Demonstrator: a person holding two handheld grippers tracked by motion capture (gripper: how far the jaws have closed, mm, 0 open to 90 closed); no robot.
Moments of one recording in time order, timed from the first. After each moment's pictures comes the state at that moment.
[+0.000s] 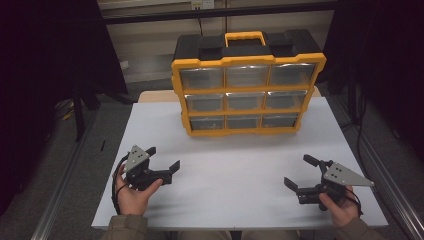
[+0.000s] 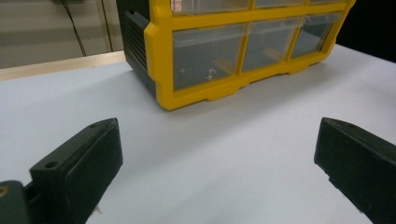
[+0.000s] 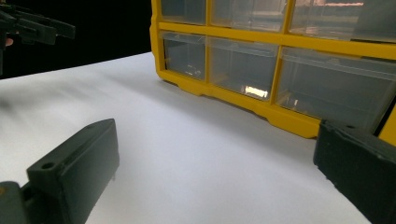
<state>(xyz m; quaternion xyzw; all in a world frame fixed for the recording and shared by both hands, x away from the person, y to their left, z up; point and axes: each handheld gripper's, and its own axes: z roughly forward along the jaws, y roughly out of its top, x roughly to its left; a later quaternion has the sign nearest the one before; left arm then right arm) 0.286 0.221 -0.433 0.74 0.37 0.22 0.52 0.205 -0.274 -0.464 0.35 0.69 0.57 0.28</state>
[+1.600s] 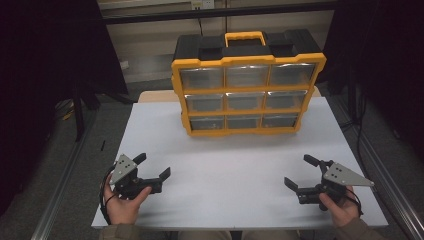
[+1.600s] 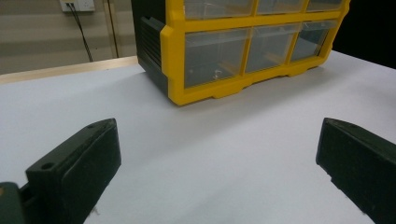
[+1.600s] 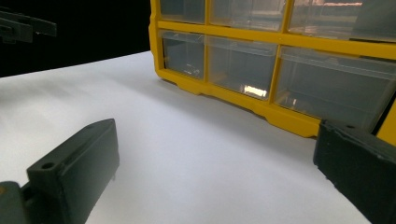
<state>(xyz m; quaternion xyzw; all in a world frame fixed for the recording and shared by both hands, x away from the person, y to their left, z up) 0.266 0.245 -0.436 0.72 0.37 0.23 0.54 0.205 -0.275 -0.464 0.35 0.69 0.57 0.28</state>
